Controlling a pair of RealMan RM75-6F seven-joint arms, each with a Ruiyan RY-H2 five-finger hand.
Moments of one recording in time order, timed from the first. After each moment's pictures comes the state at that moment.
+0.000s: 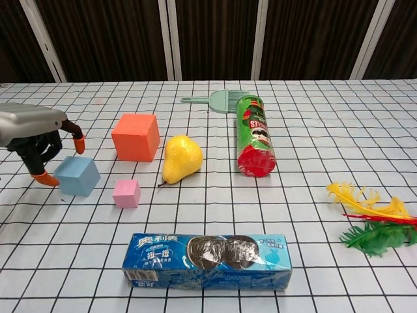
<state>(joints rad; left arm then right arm) -0.73 -1.39 -0.11 -1.73 0.66 1.08 0.82 0.14 -1.09 0.02 -1.69 -1.44 1.31 -0.13</state>
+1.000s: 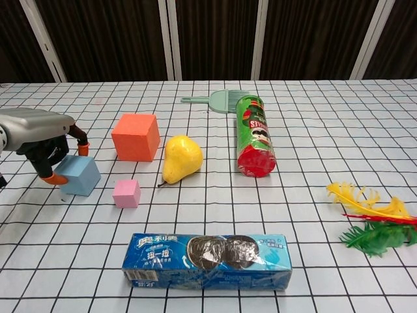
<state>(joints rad) -0.77 -1.42 -0.08 -1.69 0.65 1.08 0.78 0.14 -1.09 0.01 -1.69 -1.43 1.29 -0.11</state>
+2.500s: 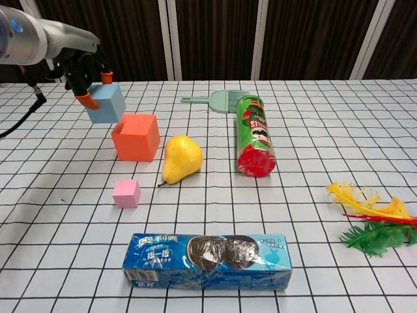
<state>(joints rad) -1.10 -1.33 -0.28 -1.72 0.13 1.10 0.95 0.15 -1.09 0.03 -1.65 -1.38 1.27 -0.09</state>
